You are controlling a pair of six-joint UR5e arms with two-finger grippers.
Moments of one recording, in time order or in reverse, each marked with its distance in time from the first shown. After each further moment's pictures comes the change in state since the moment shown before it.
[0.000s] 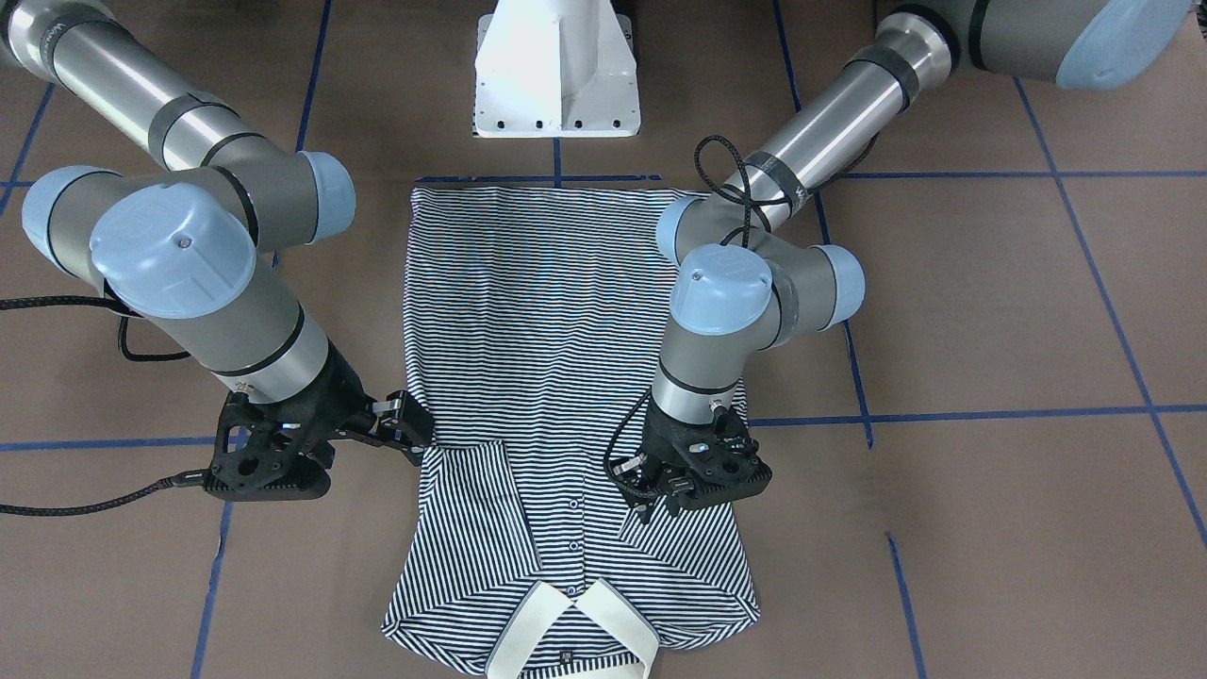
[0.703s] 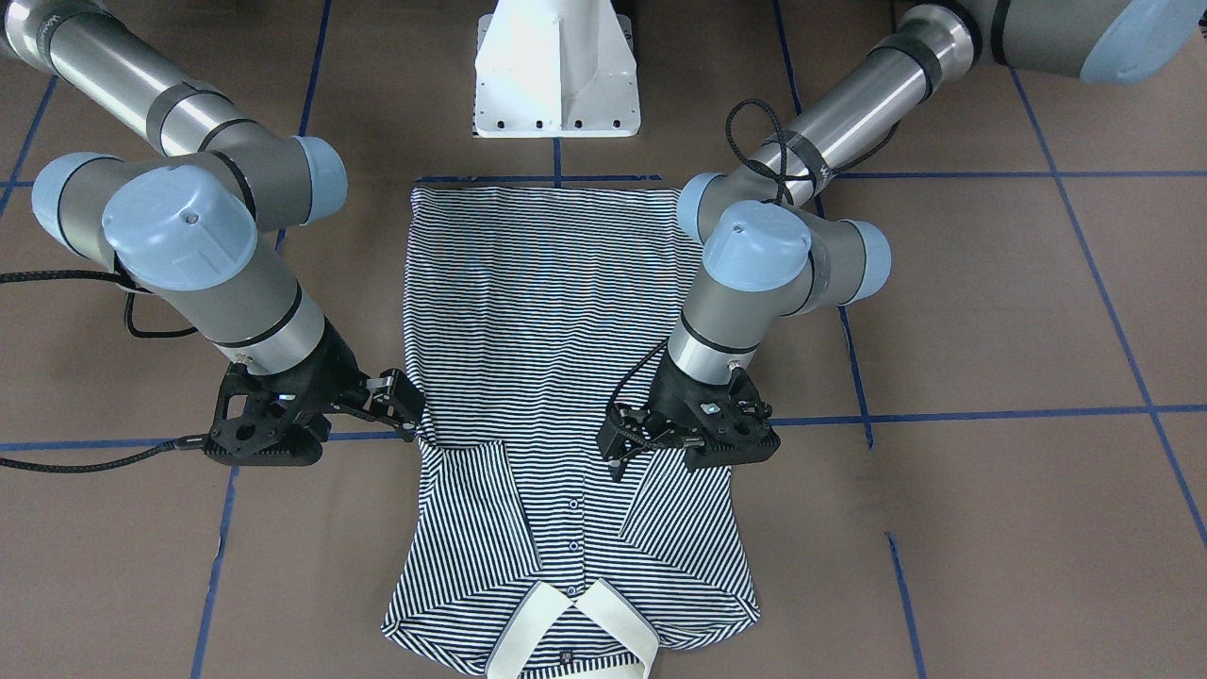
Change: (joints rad) left arm -0.007 0.155 -0.250 0.000 -0.101 0.035; right arm -0.059 -0.119 0.135 0.001 -0.045 0.090
